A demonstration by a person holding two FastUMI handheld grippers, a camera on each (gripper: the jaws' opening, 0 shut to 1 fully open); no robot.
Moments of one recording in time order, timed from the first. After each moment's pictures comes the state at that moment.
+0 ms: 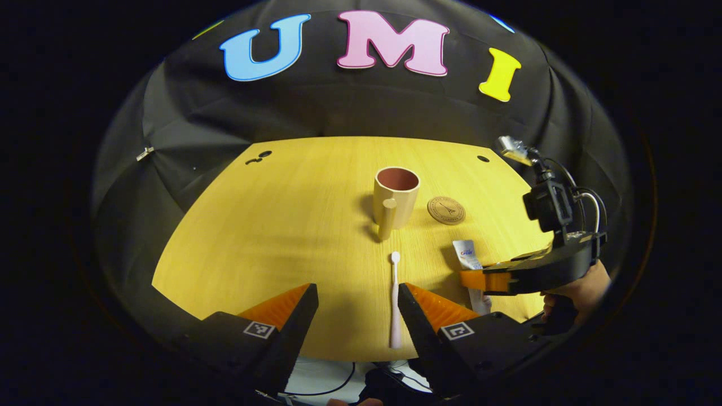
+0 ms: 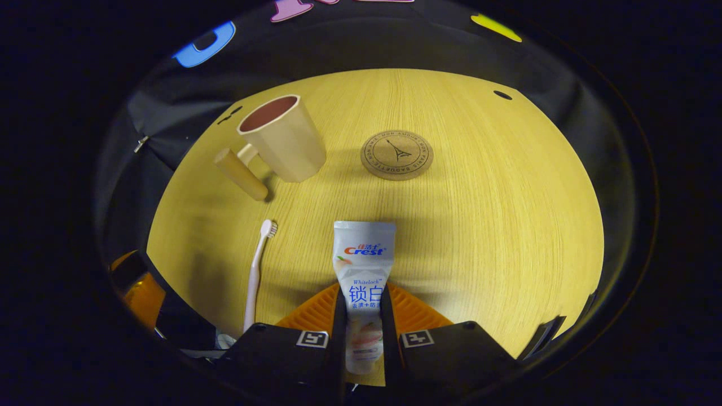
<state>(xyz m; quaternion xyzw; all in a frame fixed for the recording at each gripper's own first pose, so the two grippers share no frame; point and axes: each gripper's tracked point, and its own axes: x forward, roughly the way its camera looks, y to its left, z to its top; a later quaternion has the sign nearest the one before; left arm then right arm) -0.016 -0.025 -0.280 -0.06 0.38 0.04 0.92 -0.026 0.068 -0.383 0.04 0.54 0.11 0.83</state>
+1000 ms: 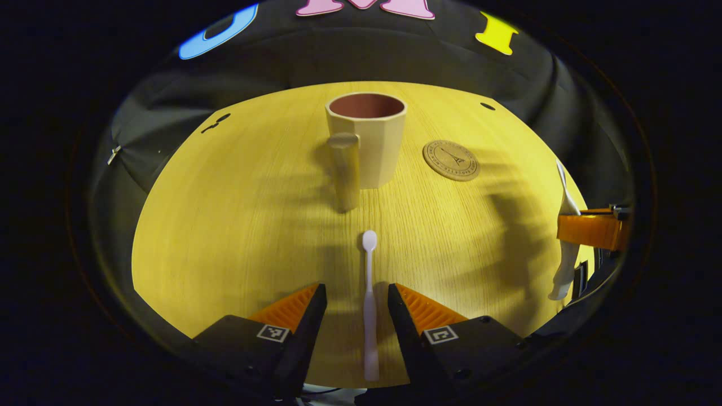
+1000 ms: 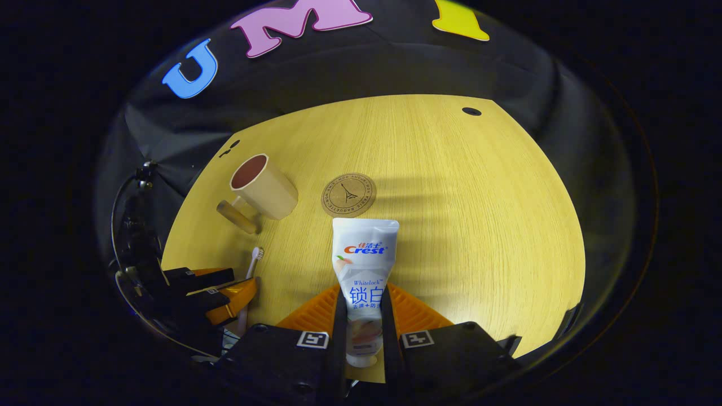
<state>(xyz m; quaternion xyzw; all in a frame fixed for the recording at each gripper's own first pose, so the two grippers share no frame) 0.034 -0.068 -0.386 -0.03 0.50 0.01 0.86 0.000 -0.010 -0.341 0.07 0.51 0.10 0.85</state>
